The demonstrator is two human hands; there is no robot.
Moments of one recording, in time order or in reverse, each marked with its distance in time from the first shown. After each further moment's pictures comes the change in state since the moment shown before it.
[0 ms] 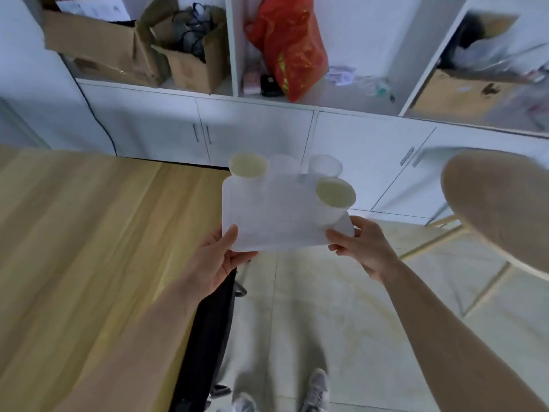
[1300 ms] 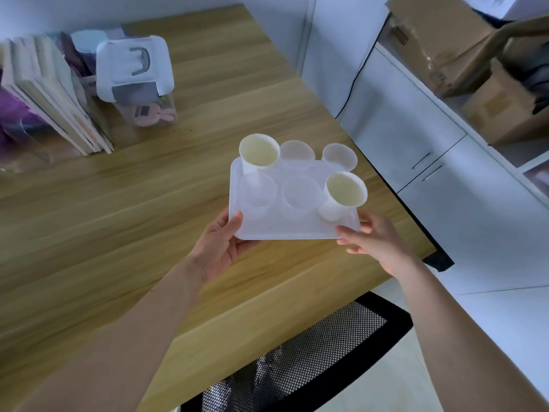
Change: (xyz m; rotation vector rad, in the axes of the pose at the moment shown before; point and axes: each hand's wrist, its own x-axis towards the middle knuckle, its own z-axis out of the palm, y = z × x) left_hand -0.067 0.033 -0.228 -0.463 0.696 0.356; right_hand 0.152 -0.070 0.348 -0.592 -0.939 -0.150
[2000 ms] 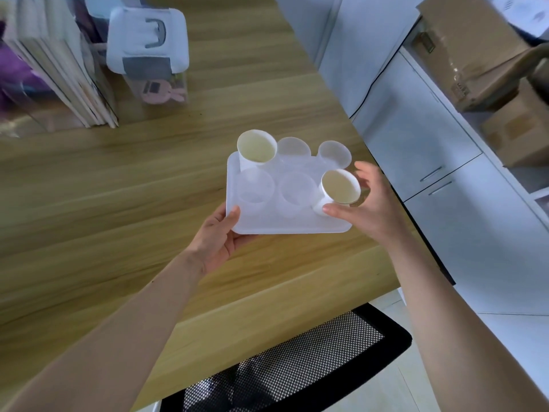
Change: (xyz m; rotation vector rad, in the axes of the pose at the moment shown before) left_hand 0.015 -0.013 -0.017 -0.072 0.081 0.039; right_hand 0.034 -0.054 0.021 -0.378 0.181 -0.369
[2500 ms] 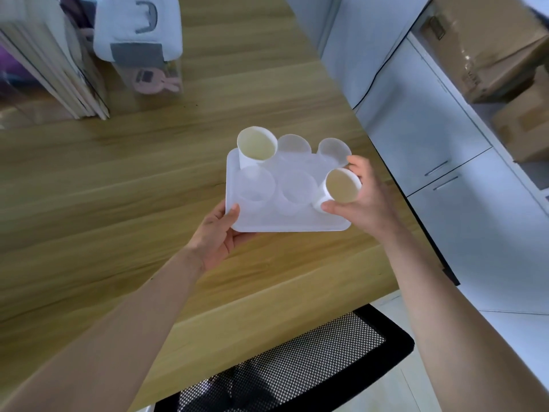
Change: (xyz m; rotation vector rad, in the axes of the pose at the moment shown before) left_hand 0.018 -0.008 -0.001 0.001 0.027 -0.019; right_hand 0.021 0.010 0.011 -0.051 -0.067 0.002
